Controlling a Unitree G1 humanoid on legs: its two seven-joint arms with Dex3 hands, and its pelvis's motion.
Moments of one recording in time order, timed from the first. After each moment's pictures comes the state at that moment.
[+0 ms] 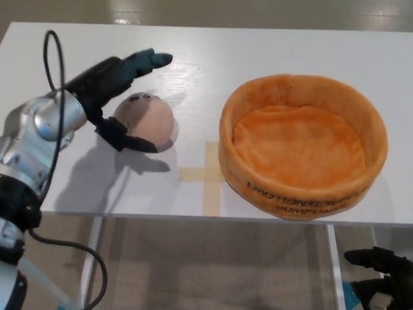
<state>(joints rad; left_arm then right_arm) -0.92 0.50 -0.39 0.93 0.28 -0.27 -0.25 -0.34 -0.30 -0.01 1.26 -0.22 -0.45 -0.14</state>
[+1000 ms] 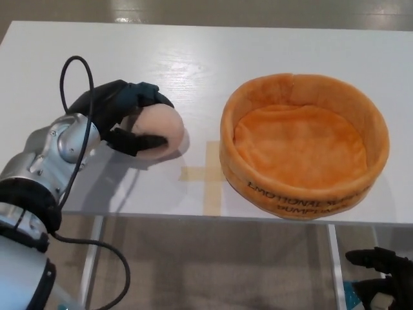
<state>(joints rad) -0.96 0.41 -0.36 1.20 0.42 -0.43 -0.05 -0.34 -0.30 -0.01 1.26 -0.22 -0.46 -0.14</state>
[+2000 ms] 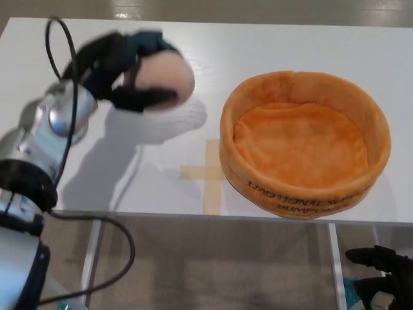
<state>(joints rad) -1.04 0.44 -0.23 1.09 0.41 -0.53 0.02 -0.34 -0.30 -0.01 1.26 -0.22 -0.46 -0.14</state>
